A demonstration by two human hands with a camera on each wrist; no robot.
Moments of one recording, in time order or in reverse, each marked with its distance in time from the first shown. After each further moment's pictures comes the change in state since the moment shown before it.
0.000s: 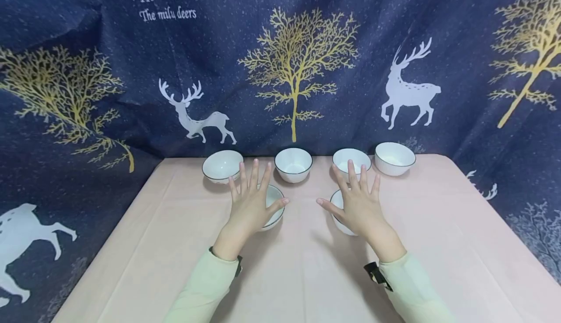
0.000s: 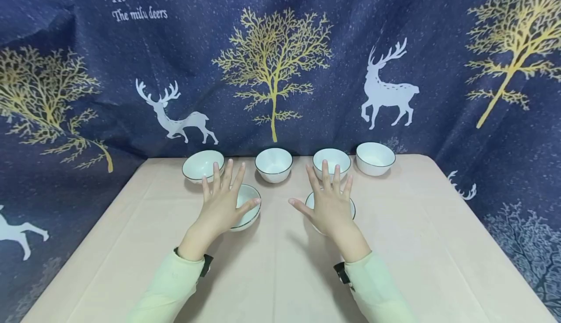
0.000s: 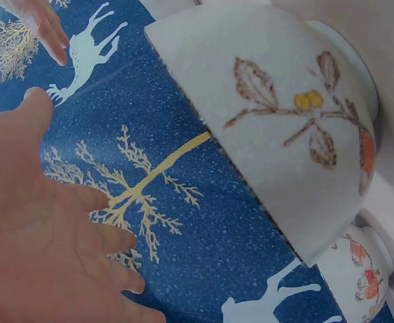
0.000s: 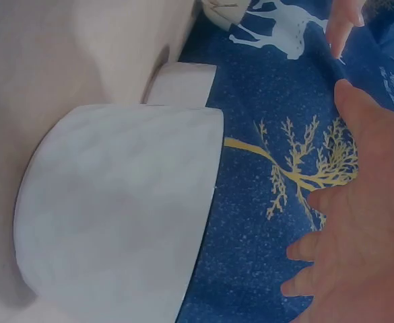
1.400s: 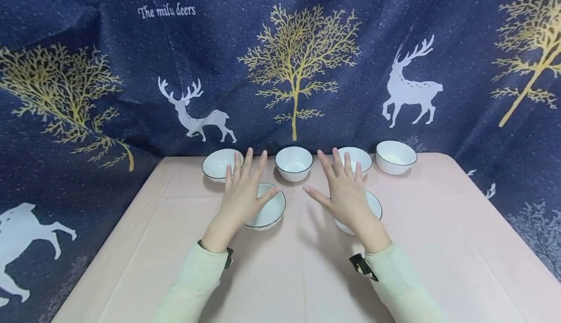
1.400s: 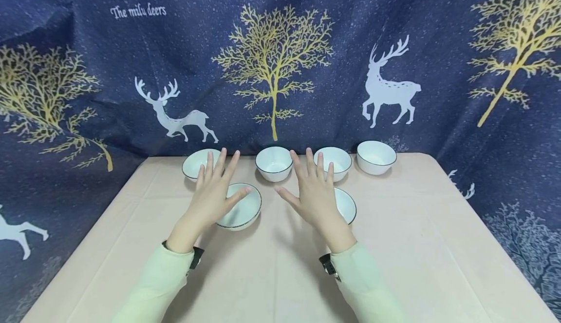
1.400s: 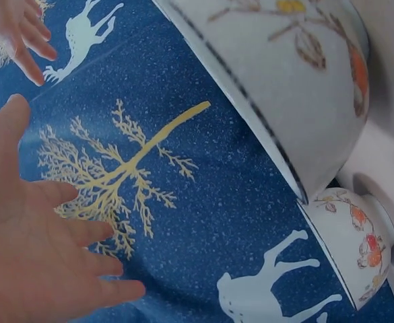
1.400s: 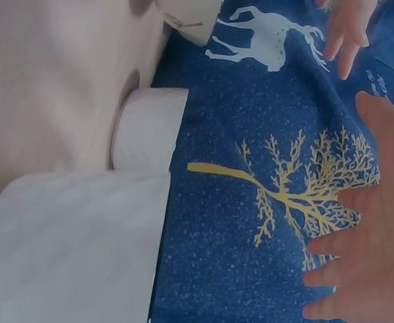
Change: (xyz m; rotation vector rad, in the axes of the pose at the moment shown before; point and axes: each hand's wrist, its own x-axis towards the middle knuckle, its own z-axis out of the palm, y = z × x) left_hand 0.010 -0.018 -0.020 -0.035 0.087 0.096; right_hand 0.021 -0.027 -0.006 0.074 0.132 -0.116
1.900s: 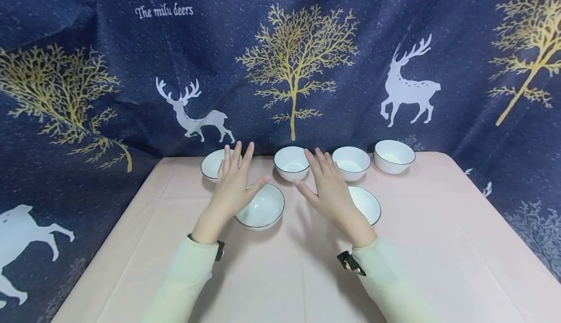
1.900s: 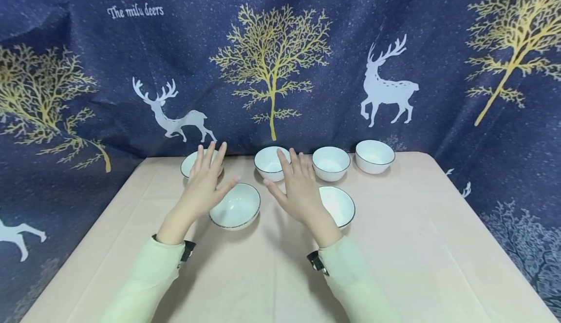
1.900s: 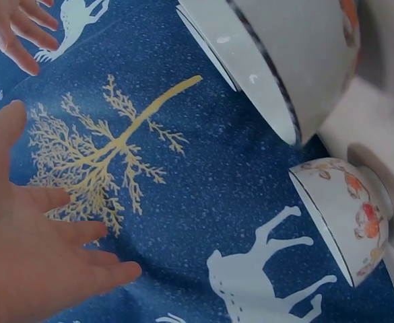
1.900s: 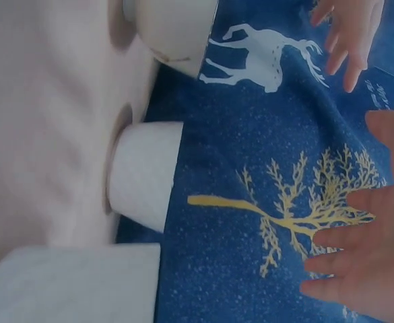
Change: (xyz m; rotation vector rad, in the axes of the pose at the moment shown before) left_hand 0.008 -0.015 -0.015 -0.105 0.046 -0.005; right_hand 0.014 -0.015 0.014 0.135 0.051 -0.079
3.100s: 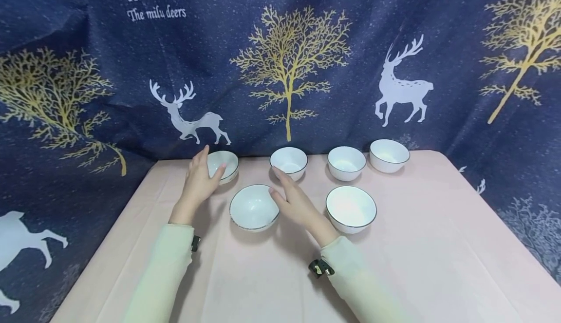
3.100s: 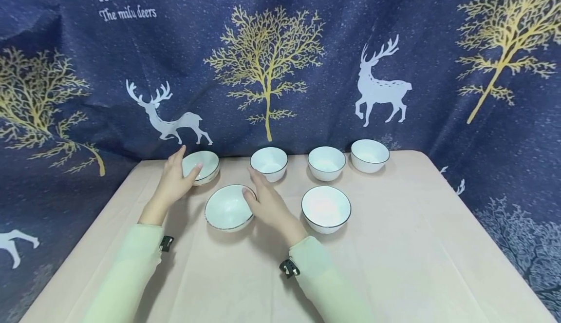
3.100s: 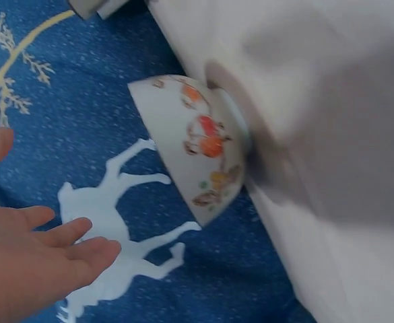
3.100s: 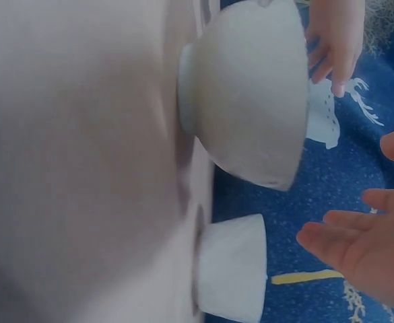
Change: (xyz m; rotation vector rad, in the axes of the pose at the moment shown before) left_hand 0.021 -0.100 0.006 -0.111 0.102 -0.192; right_hand 0.008 -0.023 0.060 0.487 -0.166 0.070
